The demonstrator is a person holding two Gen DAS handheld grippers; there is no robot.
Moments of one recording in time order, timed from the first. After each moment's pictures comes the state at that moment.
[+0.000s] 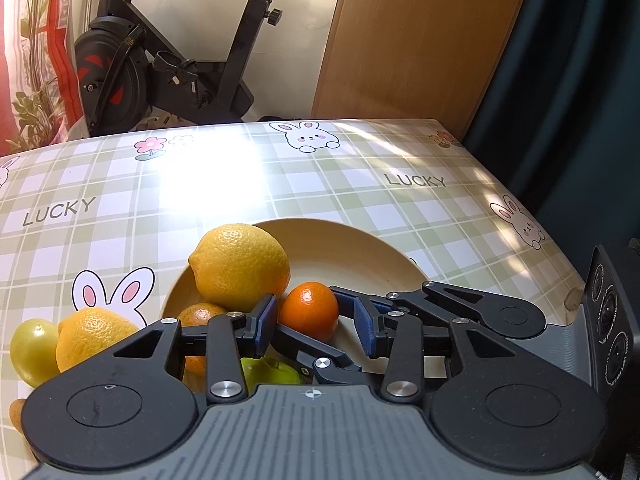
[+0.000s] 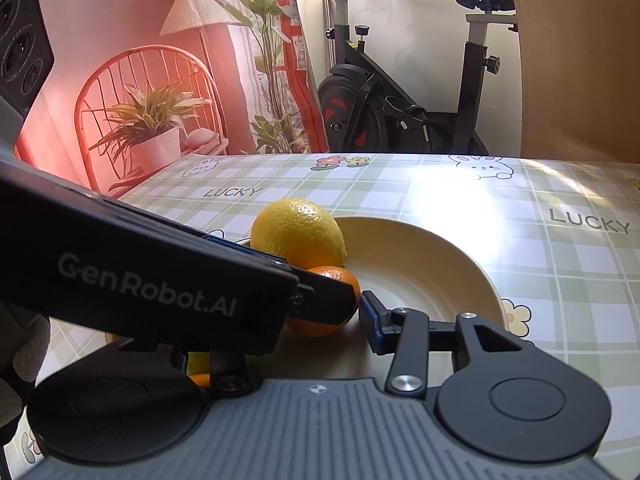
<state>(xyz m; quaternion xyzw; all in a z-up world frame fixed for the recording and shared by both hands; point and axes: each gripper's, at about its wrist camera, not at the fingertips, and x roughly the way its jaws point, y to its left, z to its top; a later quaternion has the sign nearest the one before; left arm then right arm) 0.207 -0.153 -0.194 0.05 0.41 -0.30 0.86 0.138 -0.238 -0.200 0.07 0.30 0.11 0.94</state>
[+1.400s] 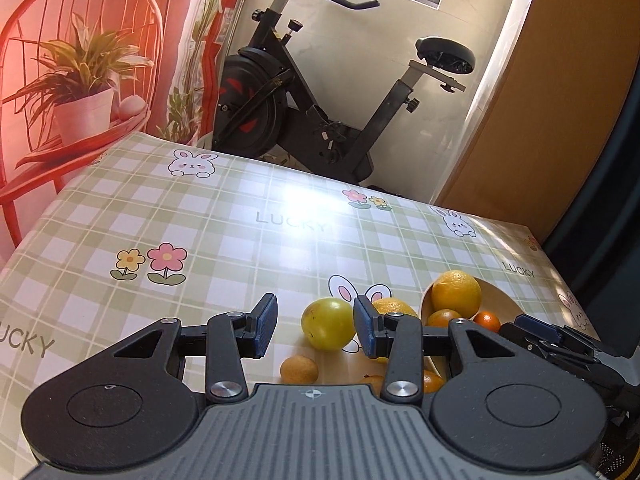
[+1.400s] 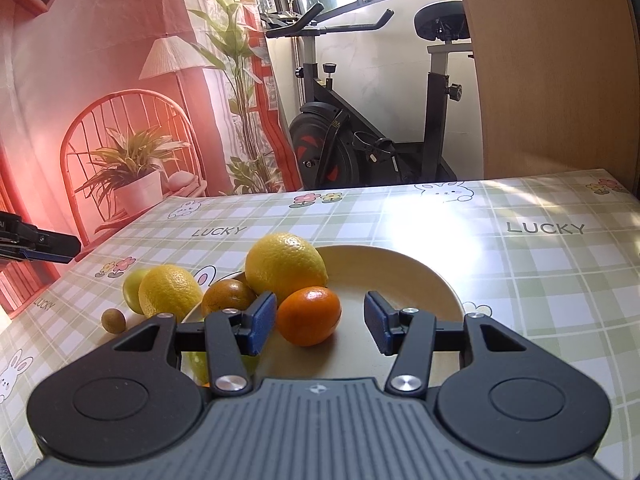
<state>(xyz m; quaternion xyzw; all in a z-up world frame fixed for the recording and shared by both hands) 0.194 0.049 -0.152 -0.06 0.35 -0.18 0.92 0.104 -0.237 -0.183 0.09 0.25 0.06 0.96</state>
